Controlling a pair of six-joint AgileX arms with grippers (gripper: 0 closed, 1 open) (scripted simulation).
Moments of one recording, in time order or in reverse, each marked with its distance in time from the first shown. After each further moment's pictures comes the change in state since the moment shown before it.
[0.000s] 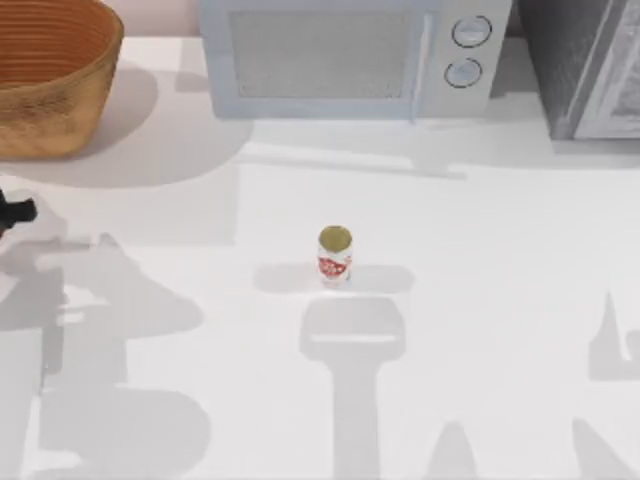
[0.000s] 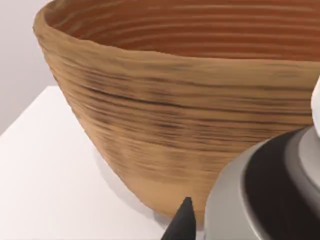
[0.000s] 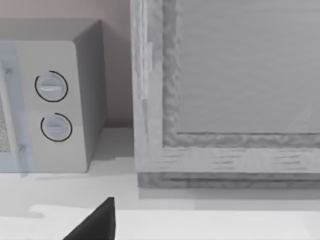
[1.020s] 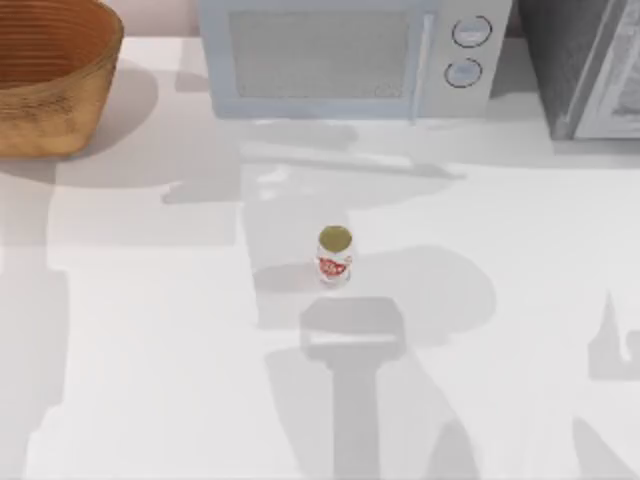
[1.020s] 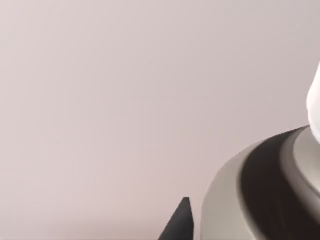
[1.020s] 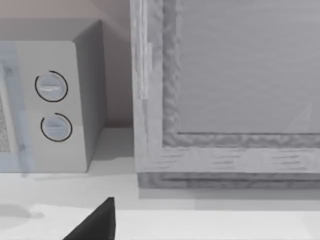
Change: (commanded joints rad) left arm -0.018 -0.136 0.996 -1.212 0.083 0.018; right arm 0.000 0.000 0.000 0.000 0.000 0.000
